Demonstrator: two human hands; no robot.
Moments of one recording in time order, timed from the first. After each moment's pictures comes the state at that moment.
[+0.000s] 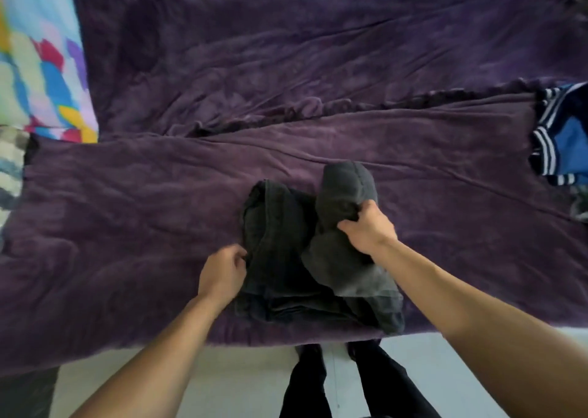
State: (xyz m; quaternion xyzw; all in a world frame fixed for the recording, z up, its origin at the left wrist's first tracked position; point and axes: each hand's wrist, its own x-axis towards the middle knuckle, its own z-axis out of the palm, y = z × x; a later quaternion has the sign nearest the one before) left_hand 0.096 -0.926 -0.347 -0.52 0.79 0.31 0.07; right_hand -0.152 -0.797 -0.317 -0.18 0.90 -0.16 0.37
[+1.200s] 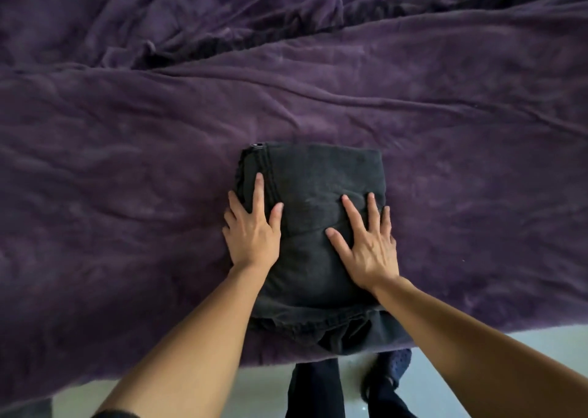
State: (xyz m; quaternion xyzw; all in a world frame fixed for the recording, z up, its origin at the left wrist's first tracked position) left_hand 0.048 -0.952 -0.505 -0.54 0.82 0.18 0.09; right_hand -0.078 -0.795 -0.500 -0.29 0.90 -0.10 0.32
